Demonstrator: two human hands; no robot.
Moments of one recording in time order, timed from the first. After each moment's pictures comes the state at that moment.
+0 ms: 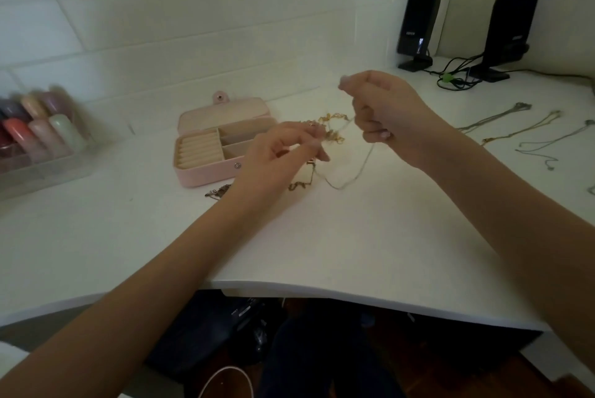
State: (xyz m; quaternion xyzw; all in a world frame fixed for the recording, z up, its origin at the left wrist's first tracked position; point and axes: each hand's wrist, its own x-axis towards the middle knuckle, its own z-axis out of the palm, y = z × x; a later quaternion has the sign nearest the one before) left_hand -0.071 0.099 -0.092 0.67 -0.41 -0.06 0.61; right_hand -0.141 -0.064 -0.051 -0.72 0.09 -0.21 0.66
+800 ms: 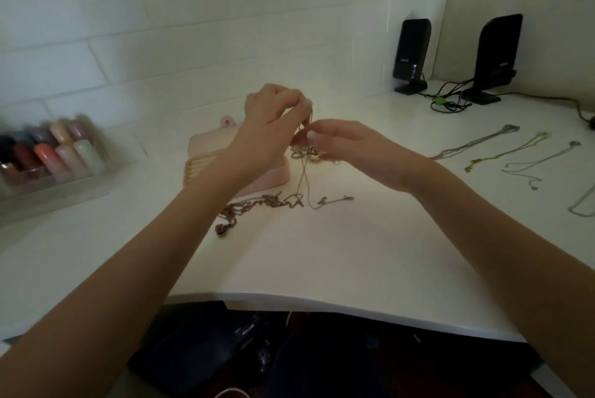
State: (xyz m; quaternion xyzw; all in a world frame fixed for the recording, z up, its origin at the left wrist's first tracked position) left_hand -0.056 0.088 -0.024 0.78 -0.45 0.10 0.41; right_hand -0.141 -0.051 -0.055 -0.84 -0.07 -0.11 0.52
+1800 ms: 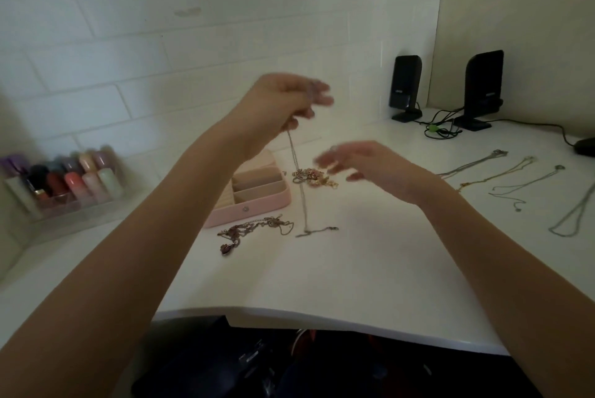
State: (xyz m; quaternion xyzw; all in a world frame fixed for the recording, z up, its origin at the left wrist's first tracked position) left_hand -0.068 0.078 0.039 0.70 -0.43 -0.08 0.56; right_hand -0.150 -0.086 -0.051 -0.86 -0.02 -0.11 0.50
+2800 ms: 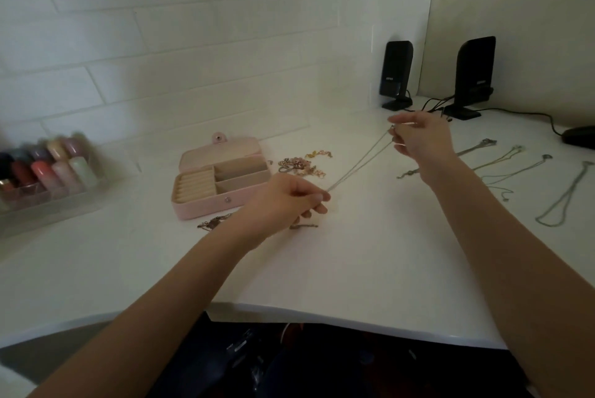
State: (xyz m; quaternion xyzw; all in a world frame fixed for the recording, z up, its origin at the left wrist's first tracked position) left_hand -0.097 0.083 -0.071 0.79 -0.35 -0.19 0.46; right_hand -0.155 -0.149 -0.063 -0.66 0.29 -0.39 0.58
